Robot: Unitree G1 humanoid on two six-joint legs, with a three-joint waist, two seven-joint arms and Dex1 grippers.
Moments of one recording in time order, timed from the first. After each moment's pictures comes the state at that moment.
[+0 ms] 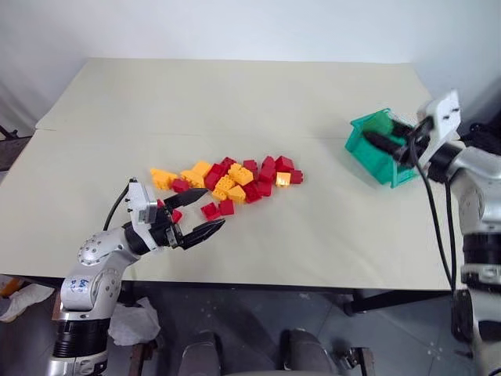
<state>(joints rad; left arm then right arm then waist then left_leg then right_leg) -0.21 0.46 0.17 -0.19 -0.59 0.30 -0.91 -0.83 -0.74 -0.17 0.51 0.28 0.23 0.79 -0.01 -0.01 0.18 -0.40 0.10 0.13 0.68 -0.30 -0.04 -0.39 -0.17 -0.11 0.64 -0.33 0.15</state>
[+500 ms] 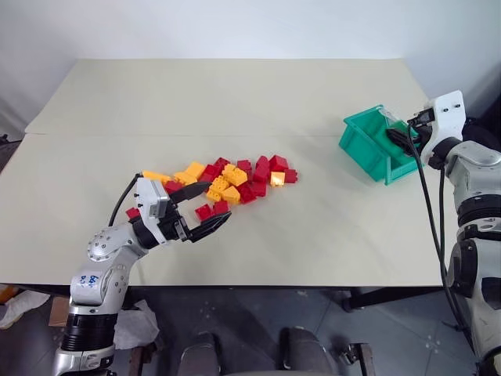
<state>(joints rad) -0.23 0.47 0.14 -0.18 -0.55 0.26 -0.87 -1.10 -0.74 -0.13 1.15 0.08 -0.01 0.65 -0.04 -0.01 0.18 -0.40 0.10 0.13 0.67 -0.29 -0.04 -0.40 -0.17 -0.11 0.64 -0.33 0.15</state>
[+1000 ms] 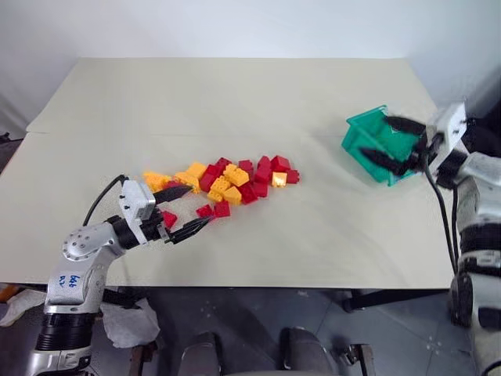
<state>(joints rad) -0.19 0.61 0.19 -0.09 -0.45 0.16 -0.91 -0.69 -0.73 -0.20 0.56 0.37 -0.10 1.24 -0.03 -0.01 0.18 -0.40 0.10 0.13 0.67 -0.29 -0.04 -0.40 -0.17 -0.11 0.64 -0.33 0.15</state>
